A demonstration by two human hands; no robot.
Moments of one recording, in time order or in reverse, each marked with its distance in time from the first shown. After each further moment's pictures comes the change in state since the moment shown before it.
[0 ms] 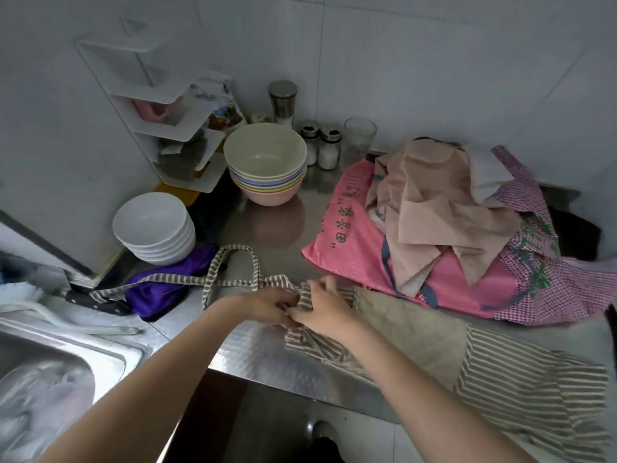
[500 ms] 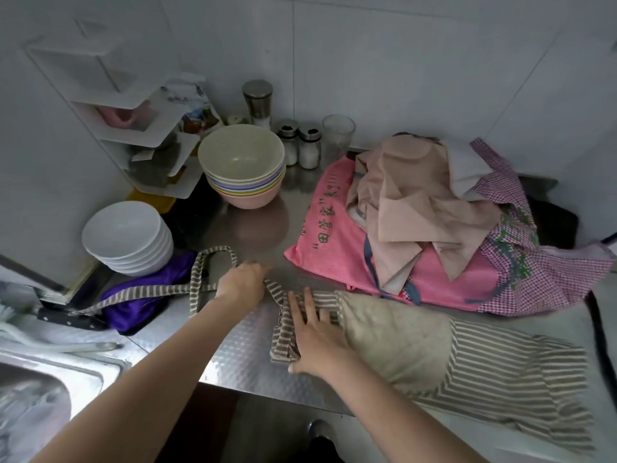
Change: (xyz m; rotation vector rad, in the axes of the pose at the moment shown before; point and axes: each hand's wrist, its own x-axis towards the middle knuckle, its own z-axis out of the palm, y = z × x) left_hand 0.019 0.008 -0.011 0.464 0.563 -0.222; right_hand -0.013 0.029 0.031 -0.391 -0.081 -0.042
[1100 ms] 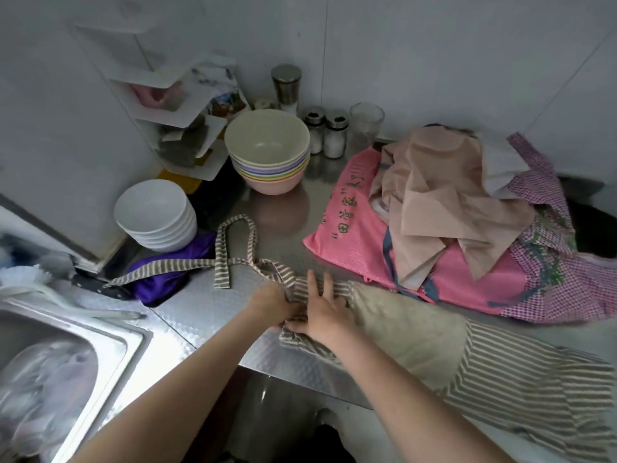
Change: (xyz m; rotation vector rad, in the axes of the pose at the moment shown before) left_hand -0.036 0.021 0.016 -0.314 -0.344 -0.182; right_hand 0.022 -0.011 -0.013 0.215 -0.012 0.148
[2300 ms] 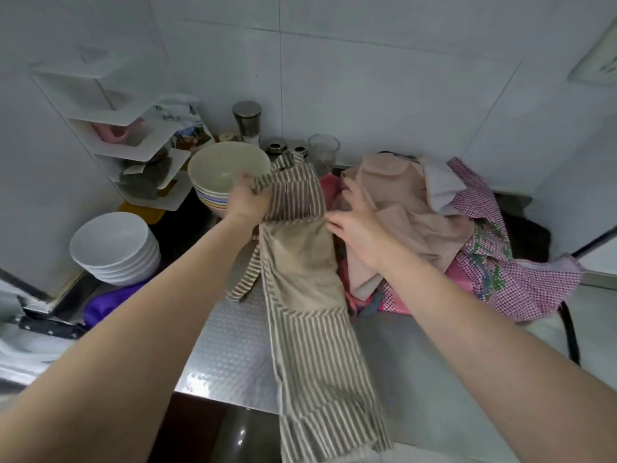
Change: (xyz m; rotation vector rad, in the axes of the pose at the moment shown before) left_hand 0.043 0.075 -0.136 -0.873 0.488 0.220; right_hand -0.016 0.041 -0.165 1.359 0.368 -0.291
